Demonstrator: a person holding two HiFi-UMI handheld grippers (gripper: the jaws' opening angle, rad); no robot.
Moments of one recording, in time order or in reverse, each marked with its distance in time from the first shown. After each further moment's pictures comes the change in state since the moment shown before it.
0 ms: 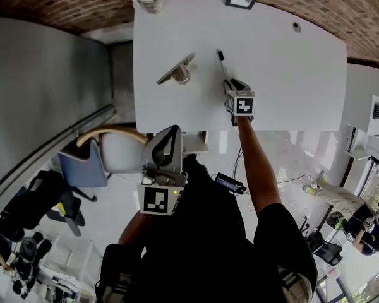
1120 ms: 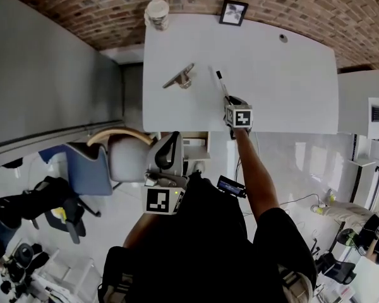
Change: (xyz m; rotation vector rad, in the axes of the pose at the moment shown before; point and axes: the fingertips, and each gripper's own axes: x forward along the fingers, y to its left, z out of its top) left arm -0.075 -0.049 0.019 0.094 -0.105 0.017; right arm -0.062 0.021 -0.022 0.036 -0.086 0.046
